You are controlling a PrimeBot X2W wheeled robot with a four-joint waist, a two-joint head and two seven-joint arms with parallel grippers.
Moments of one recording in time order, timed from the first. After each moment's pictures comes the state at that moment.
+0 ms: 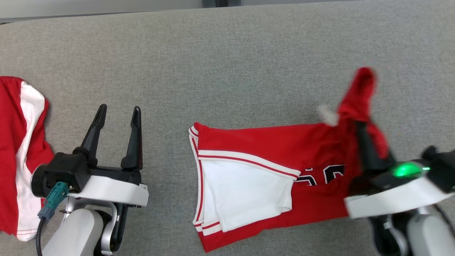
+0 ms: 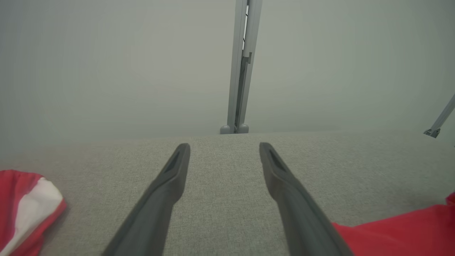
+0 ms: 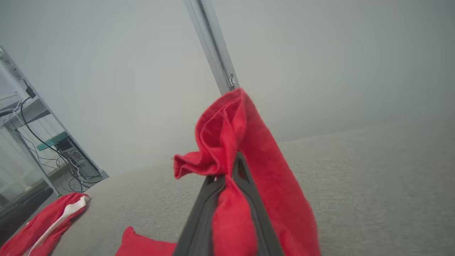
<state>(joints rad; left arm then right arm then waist) -0.26 0.36 -0.40 -0.02 -0.53 0.26 -0.22 -0.16 -0.06 0.11 -0.16 0.44 0.13 -0.06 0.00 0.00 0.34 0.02</state>
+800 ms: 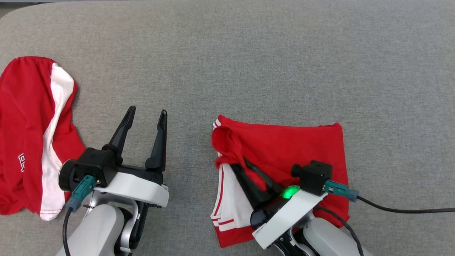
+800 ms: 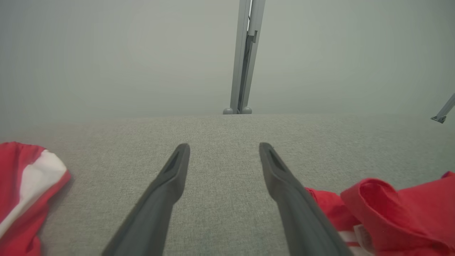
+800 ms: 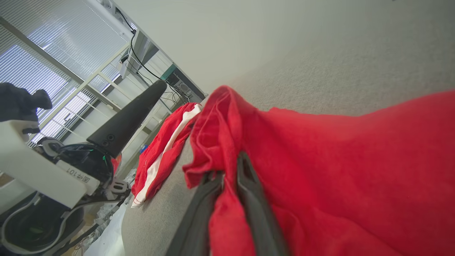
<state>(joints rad) -0.32 0.31 -0.48 0.06 -0.53 0.22 -0.22 -0.39 -0.05 0.73 0.29 0.77 0.13 -0.23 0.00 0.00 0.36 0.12</state>
